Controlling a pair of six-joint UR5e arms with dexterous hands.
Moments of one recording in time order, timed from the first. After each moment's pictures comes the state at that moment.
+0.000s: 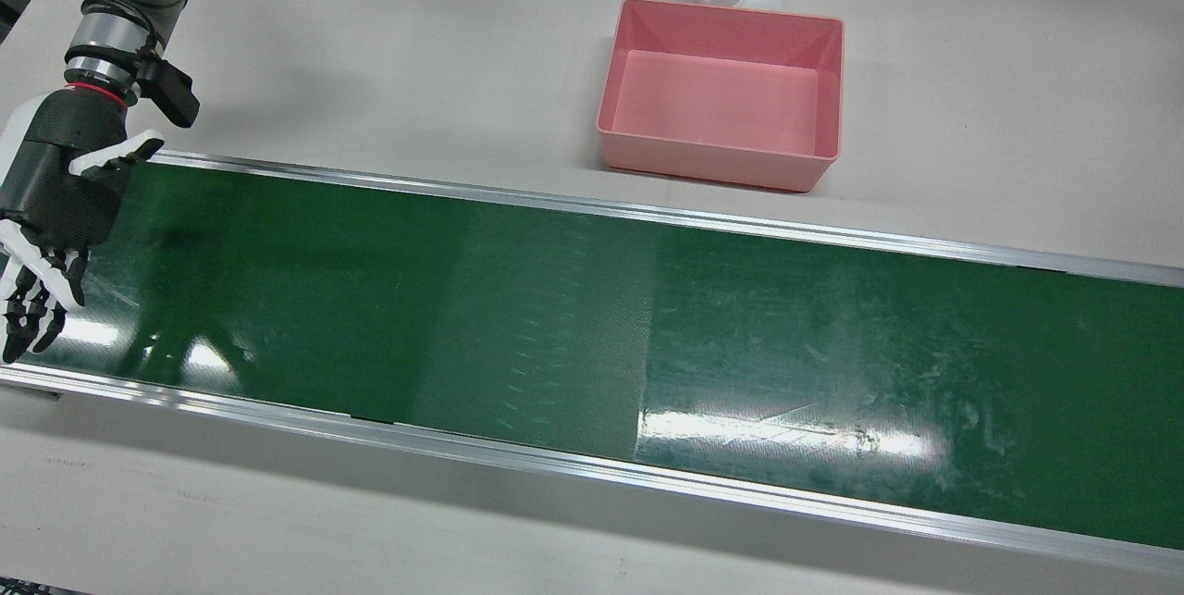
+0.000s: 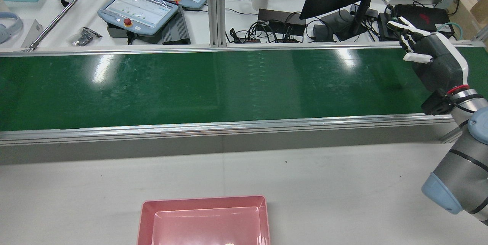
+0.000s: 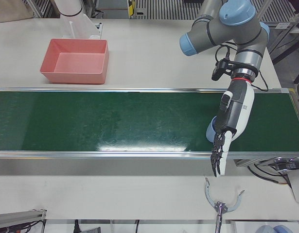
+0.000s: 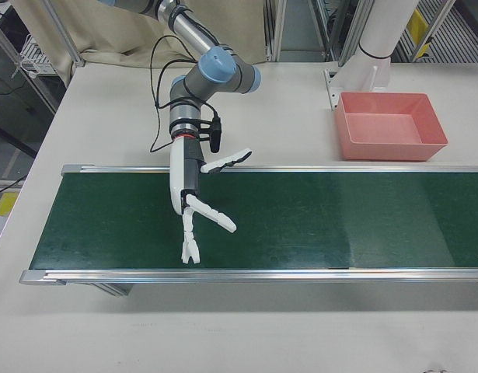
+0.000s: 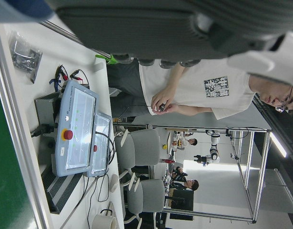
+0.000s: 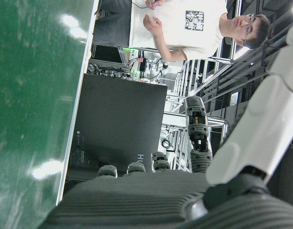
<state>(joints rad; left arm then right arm) -1.41 -1.80 -1.68 0.24 1.81 0.00 0.94 -1.51 1.88 -3.42 -0.99 -0.17</state>
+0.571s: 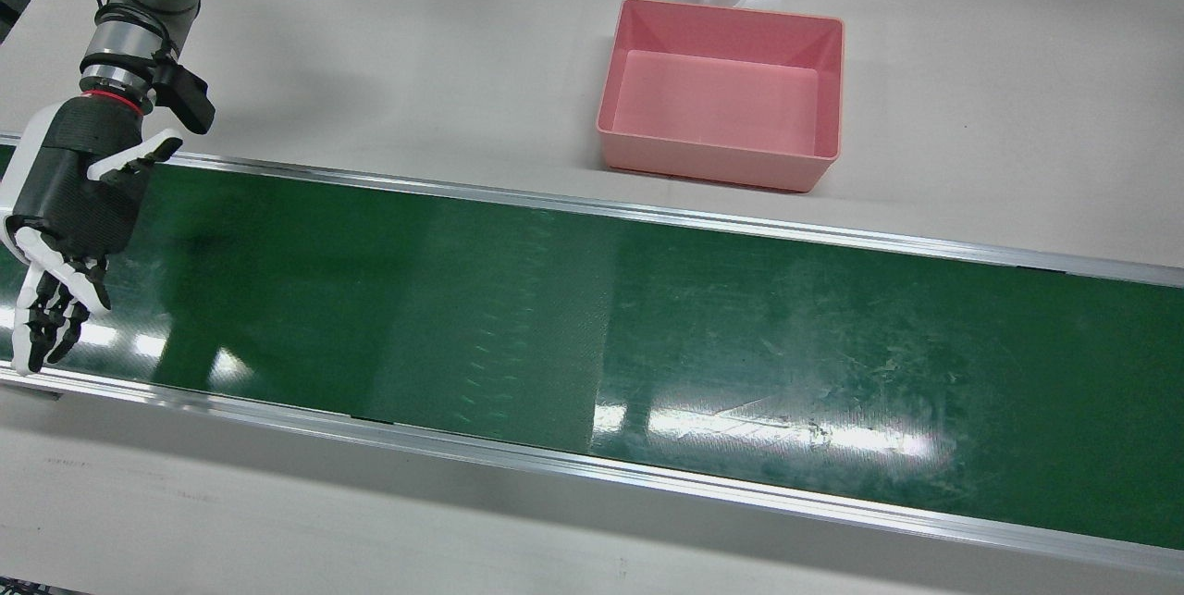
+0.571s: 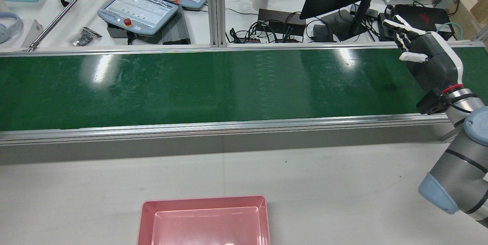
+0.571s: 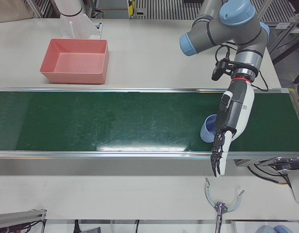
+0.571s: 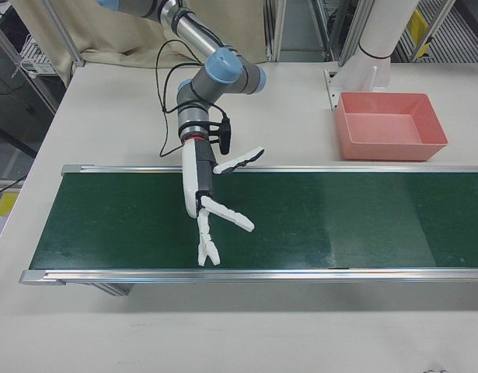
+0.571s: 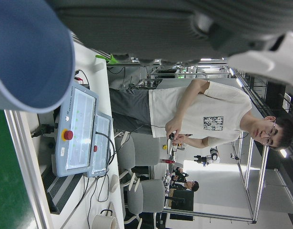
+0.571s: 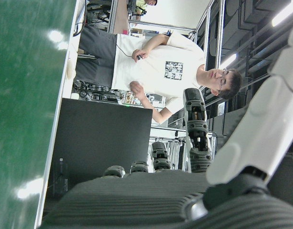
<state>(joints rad) -1.41 -1.80 -1.68 0.24 1.81 0.00 0.92 -1.46 1.88 -3.38 -0.99 -0.19</state>
